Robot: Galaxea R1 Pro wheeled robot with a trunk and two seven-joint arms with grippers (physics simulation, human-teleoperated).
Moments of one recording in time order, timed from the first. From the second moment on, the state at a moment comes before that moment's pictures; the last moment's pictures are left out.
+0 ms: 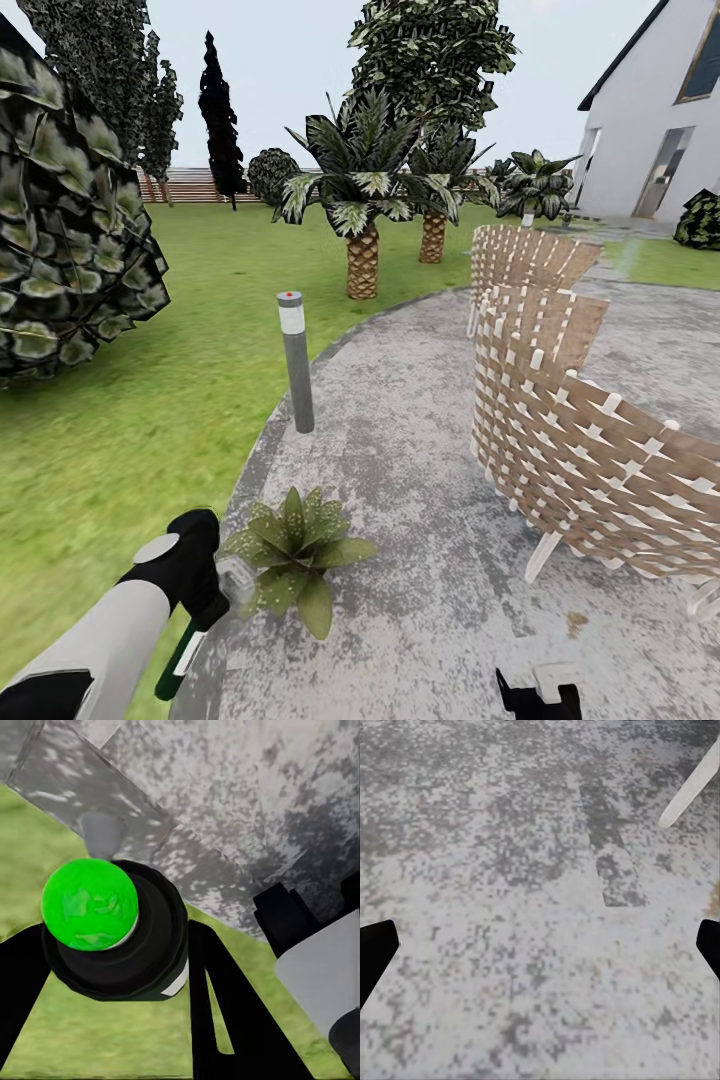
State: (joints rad) left arm -0.77 0.05 0.06 -0.54 -1.36 0.83 -1.24; right arm -0.41 -0.13 0.20 -0.06 -0.15 -0.56 0.02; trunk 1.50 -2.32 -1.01
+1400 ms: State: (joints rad) left arm -0.76 0.05 0.11 -0.59 -1.34 0.84 -1.24; right arm -0.41 -0.13 0.20 -0.06 -0.14 -0.56 0.03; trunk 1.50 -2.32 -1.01
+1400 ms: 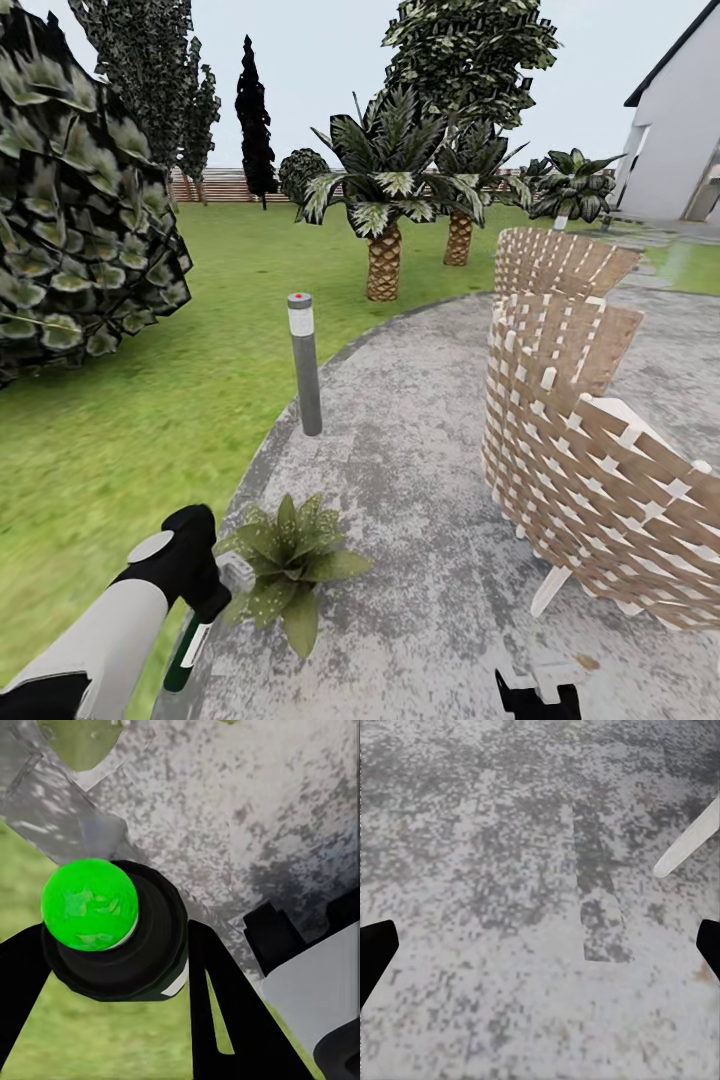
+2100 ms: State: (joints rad) left arm -0.85 0.04 0.09 -0.57 -1.35 0.91 -1.24; right arm -0.41 -0.13 0.20 -0.06 -0.15 -0.56 0.03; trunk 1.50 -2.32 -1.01
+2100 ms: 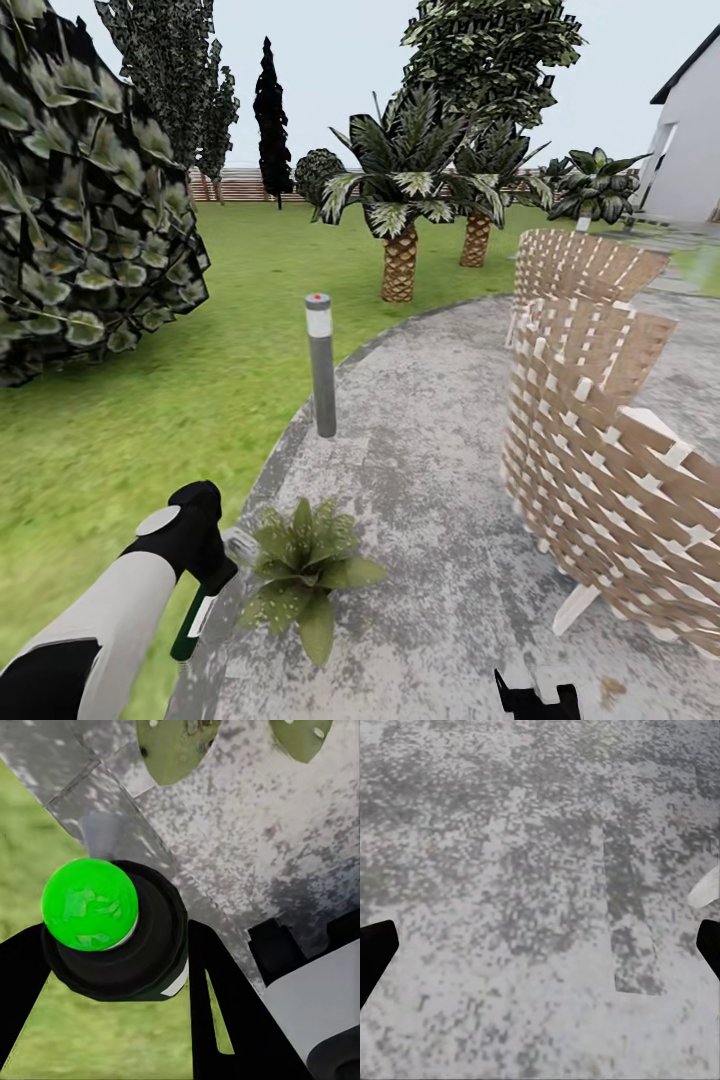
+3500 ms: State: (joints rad) left arm -0.85 0.03 0.04 -0.53 -1.37 0.91 -1.23; right arm -0.41 -0.13 0.20 -0.06 -0.15 -0.56 0.03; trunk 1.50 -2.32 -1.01
